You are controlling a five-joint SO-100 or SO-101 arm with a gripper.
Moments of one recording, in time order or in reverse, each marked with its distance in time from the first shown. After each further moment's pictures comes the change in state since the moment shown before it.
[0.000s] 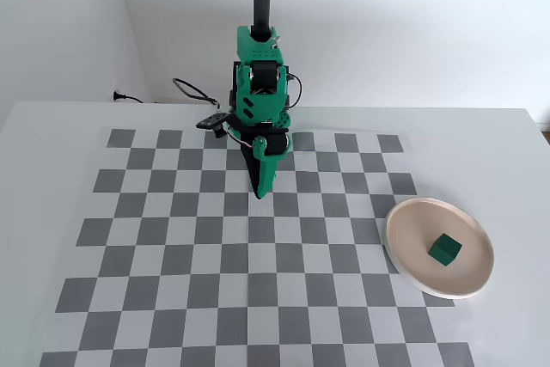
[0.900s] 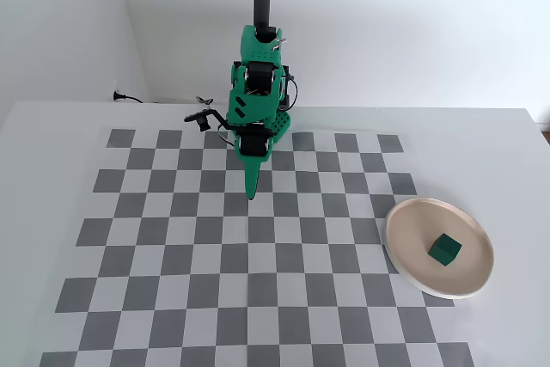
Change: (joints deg) arm 5.9 0.0 0.4 -1.7 27.4
